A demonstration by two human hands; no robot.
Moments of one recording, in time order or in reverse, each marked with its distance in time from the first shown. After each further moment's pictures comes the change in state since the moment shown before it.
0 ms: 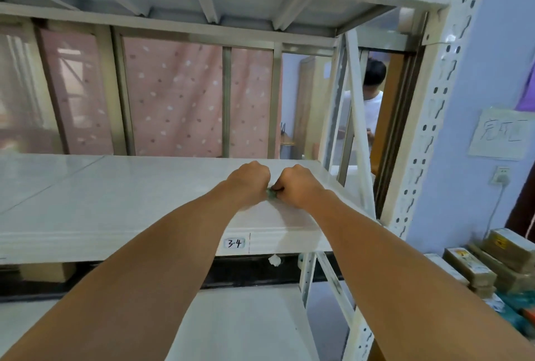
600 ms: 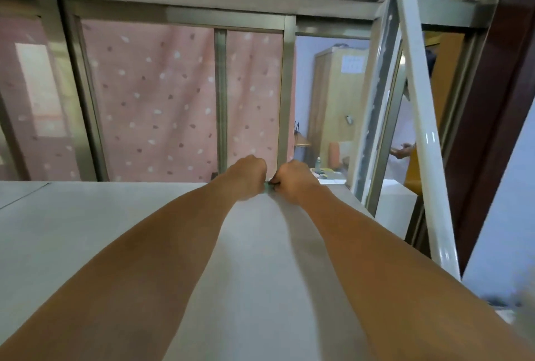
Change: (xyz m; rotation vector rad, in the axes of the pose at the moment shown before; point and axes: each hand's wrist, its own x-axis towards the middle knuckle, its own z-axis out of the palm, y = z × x) left_hand 0.212 -0.083 0.051 -0.086 0.040 -0.079; right_hand 0.201 0.057 0.047 0.021 0.060 -0.034
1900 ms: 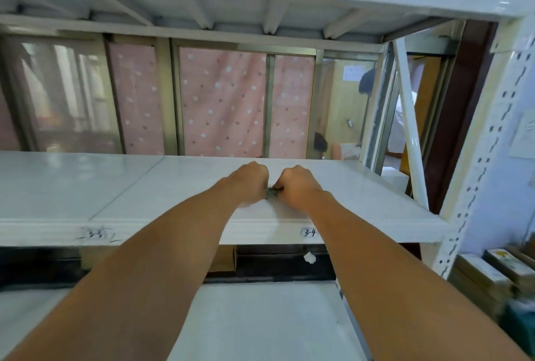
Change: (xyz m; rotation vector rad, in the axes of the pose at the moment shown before) left_hand -0.260 -0.067 -0.083 0.032 -0.059 0.003; right_hand -0.188 -0.218 -0.051 0.042 -0.025 0.080
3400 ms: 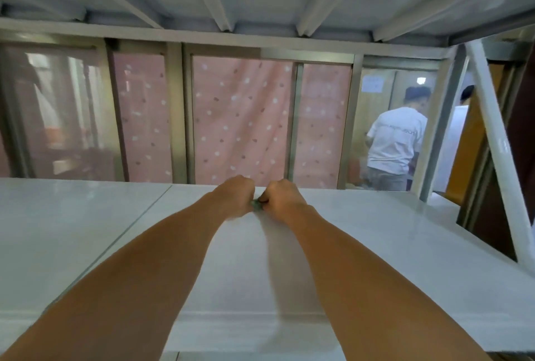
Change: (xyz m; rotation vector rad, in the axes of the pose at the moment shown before) left_hand 0.102 -0.130 0.004 0.066 0.015 -0.071; right_hand 0.161 -0.063 0.050 0.064 -0.101 -0.049
